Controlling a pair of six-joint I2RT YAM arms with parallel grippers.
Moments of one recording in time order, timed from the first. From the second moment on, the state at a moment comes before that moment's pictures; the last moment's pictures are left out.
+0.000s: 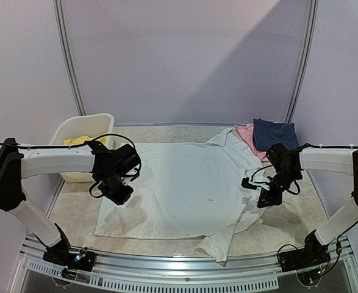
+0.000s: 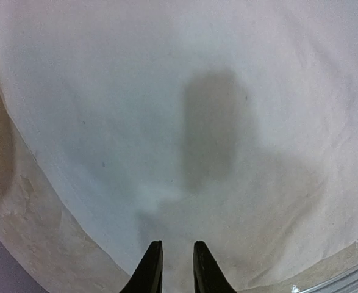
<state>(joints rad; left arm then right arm) -0.76 1.57 1.02 -0.93 -0.16 -0.25 0.36 1.50 0.83 -0.79 -0.30 -0.79</state>
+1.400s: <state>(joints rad) -0.98 1.48 1.10 -0.84 -0.12 -0.31 0.47 1.16 0.78 -0.96 -0.31 -0.94</state>
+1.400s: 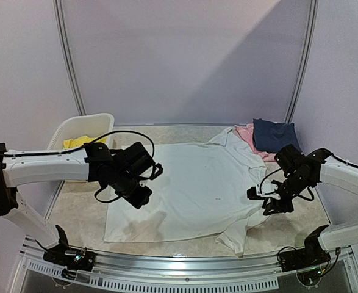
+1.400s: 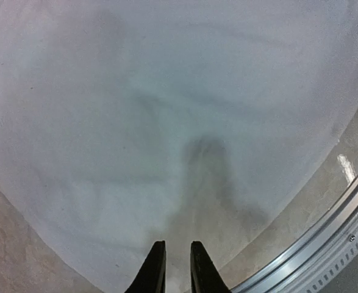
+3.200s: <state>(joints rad) -0.96 1.60 1.02 -0.84 -0.17 -0.37 0.42 1.03 0.83 -1.29 0.03 -1.42</state>
